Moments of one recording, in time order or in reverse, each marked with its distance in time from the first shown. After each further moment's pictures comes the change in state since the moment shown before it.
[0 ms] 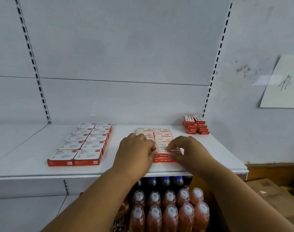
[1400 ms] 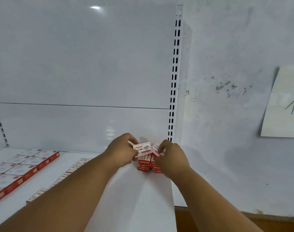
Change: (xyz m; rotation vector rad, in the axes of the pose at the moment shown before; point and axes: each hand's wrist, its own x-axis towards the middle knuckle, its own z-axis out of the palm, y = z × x) left_hand 0.195 0.125 0.083 -0.557 -0.072 -0.631; right_hand 0.120 0.171 -0.078 0.147 -0.009 0.188
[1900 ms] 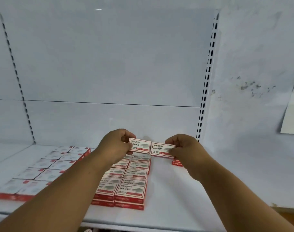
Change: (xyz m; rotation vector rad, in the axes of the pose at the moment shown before) left_hand -0.026 -0.060 -0.119 -0.031 0.043 0.077; right_hand -0.040 -0.082 0.022 0.550 -0.083 0.078
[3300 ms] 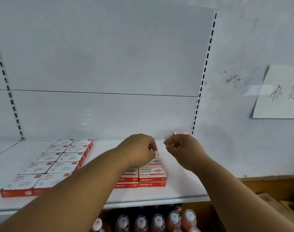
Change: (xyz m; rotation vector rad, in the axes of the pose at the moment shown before) left_hand -0.019 -0.022 -0.007 0.510 -0.365 0.429; right_hand -0.038 0.004 0.053 -0.592 0.178 -0.125
